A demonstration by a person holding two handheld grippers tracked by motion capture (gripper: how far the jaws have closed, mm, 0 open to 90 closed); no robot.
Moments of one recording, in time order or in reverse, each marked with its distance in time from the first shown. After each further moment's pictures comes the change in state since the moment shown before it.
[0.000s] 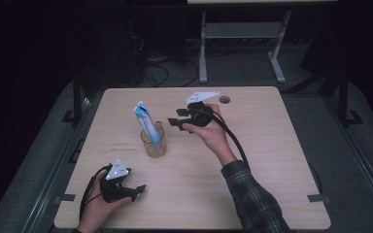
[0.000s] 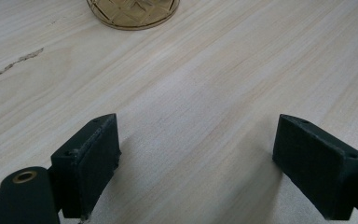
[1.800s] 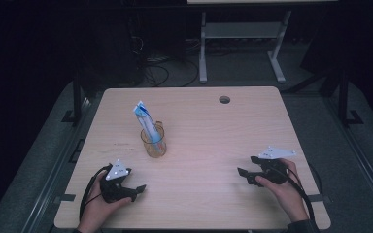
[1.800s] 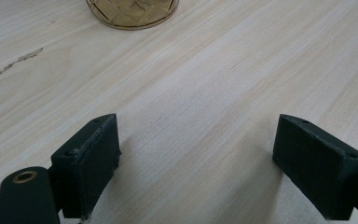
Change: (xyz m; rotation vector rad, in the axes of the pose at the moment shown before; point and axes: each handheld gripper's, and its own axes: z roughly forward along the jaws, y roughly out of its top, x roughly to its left) left arm -0.001 -0.001 0.000 -0.002 -0.001 -0.002; right arm -0.003 -0.185 -0.157 0.187 -0.285 0.150
